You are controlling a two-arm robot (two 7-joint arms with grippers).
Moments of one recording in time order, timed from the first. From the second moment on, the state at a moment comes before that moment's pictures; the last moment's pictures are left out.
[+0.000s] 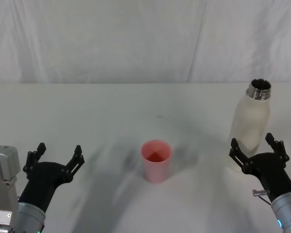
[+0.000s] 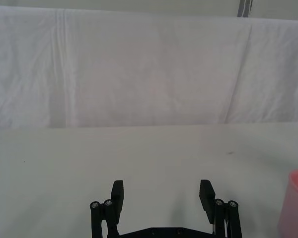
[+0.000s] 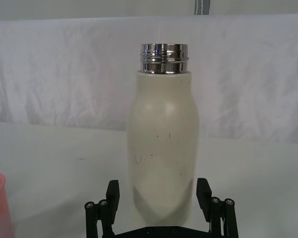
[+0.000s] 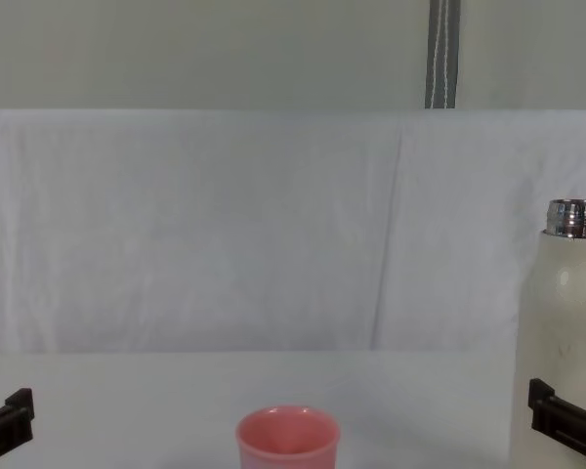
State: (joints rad) left arm 0.27 0.24 0.04 -1.85 -0.25 -0.02 -0.02; right arm -0.11 0.08 -0.13 -1.67 0.06 -0.11 0.09
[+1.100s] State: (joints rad) left arm 0.27 0.24 0.04 -1.85 -0.25 -0.02 -0.02; right arm -0.02 0.06 -0.12 -1.57 0.07 -0.12 0.11
